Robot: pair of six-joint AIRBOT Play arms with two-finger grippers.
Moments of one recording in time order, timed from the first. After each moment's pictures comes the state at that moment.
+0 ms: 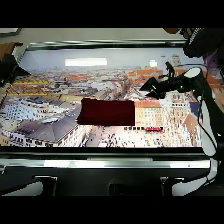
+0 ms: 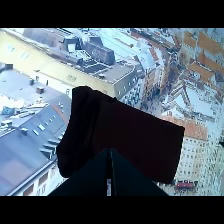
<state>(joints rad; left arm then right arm) 0.42 -1.36 1.77 -2.14 1.47 1.39 -0.08 -1.75 1.55 -0.73 1.32 1.43</state>
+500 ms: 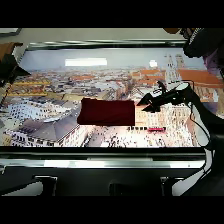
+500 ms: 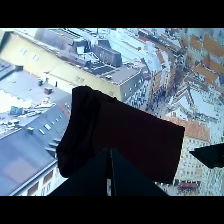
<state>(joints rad) 0.42 -1.36 1.77 -2.14 1.47 1.39 -0.09 -1.86 1.44 -0.70 1.34 1.35</state>
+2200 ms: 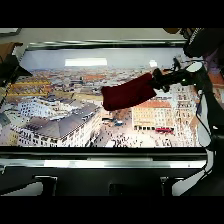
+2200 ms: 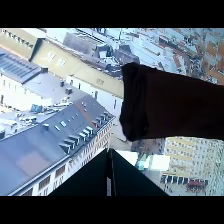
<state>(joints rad) 0.41 -1.37 1.77 -2.14 1.47 1.39 -0.13 -1.84 1.80 -0.79 1.23 1.69</state>
